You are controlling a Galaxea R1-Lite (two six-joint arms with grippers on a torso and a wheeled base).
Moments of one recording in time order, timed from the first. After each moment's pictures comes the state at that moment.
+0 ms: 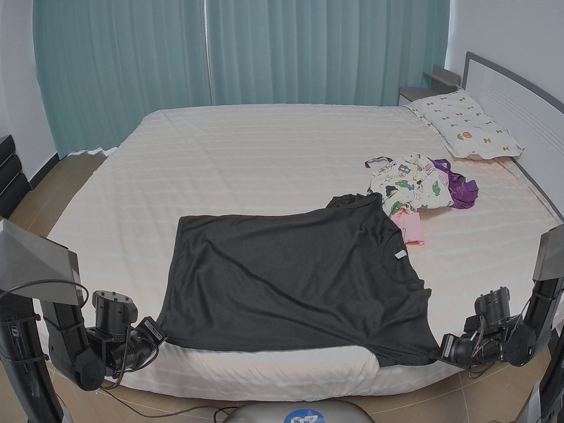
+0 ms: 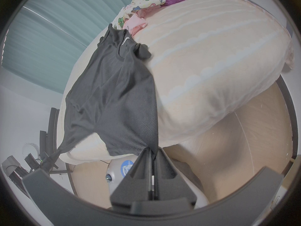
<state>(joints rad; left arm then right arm) -0.21 2.15 -0.15 -1.25 0.09 -0.97 0.11 2.07 -0.10 -0.97 0.19 0.55</state>
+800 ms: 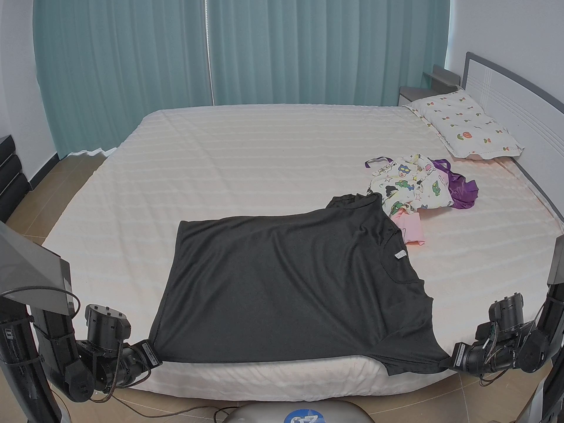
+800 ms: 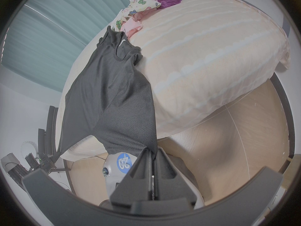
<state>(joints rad) -0.22 2.11 -0.02 -1.22 0.12 -0.71 0.08 2.00 -0.02 -0.98 0.19 0.52</state>
